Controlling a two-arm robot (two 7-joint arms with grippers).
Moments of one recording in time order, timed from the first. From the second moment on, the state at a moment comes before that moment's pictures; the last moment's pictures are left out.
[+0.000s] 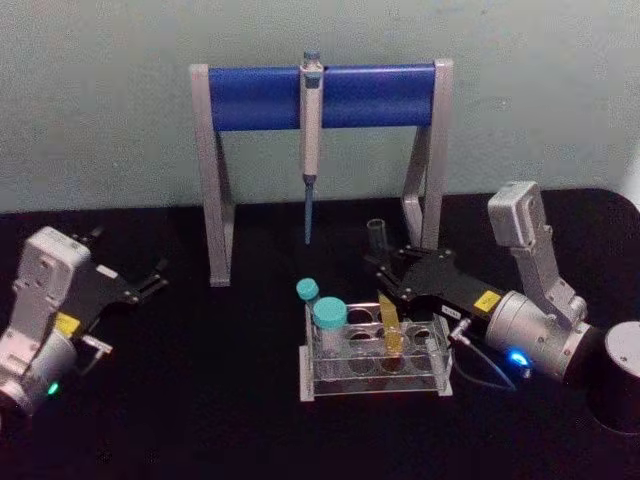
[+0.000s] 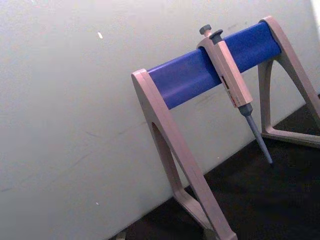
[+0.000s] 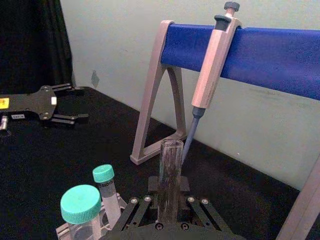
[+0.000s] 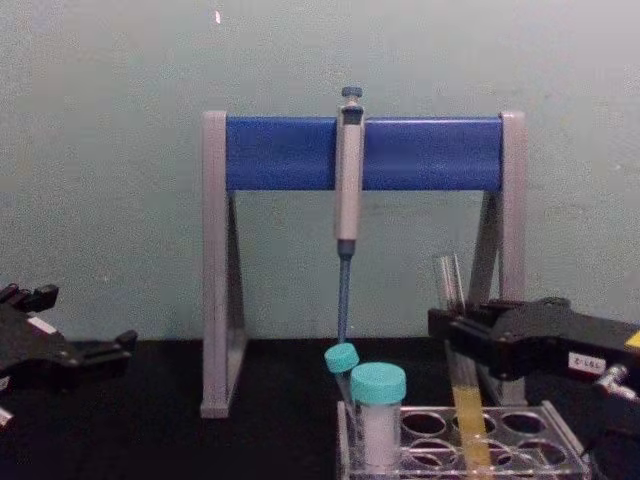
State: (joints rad) left arm -0.20 0.60 0.45 -1.41 -0.25 -0.12 0.03; right arm 0.31 0.42 -0.45 -1.37 0.41 0.00 0.50
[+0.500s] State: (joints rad) left arm -0.20 0.60 0.45 -1.41 -0.25 -0.12 0.03; right arm 0.28 0.41 -0.39 -1.41 0.47 -0.06 0.52
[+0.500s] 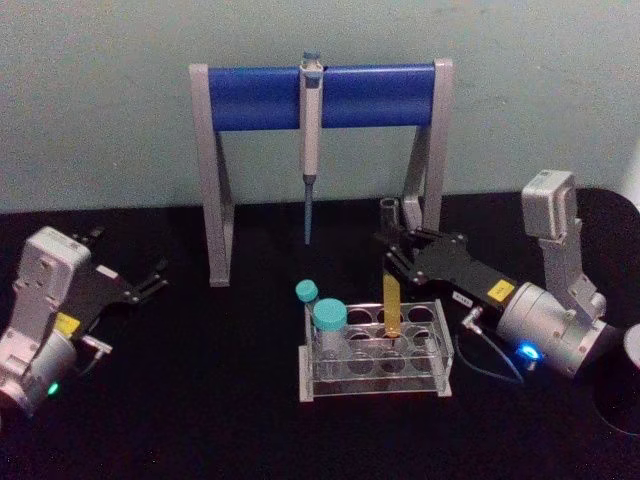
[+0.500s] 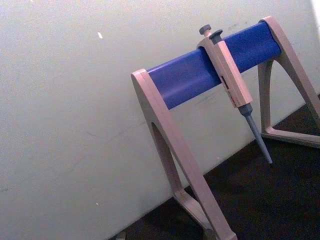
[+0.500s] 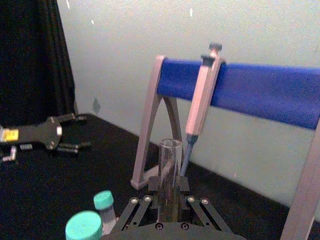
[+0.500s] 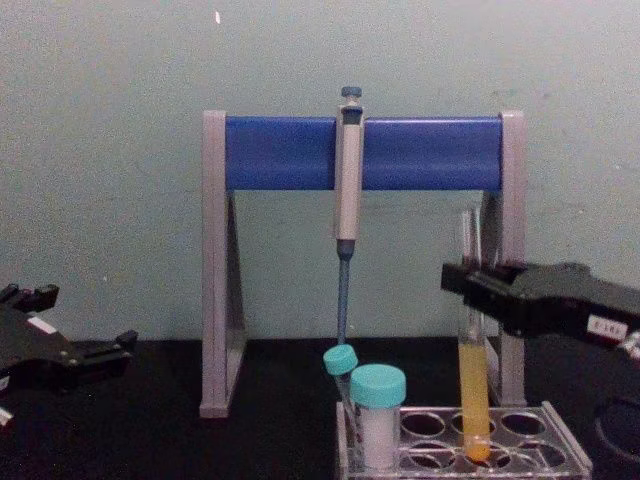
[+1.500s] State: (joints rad) left arm -0.20 0.60 0.45 -1.41 -0.25 -0.12 0.03; right arm 0.29 0.39 -0.33 -1.46 0.46 -0.24 0.52
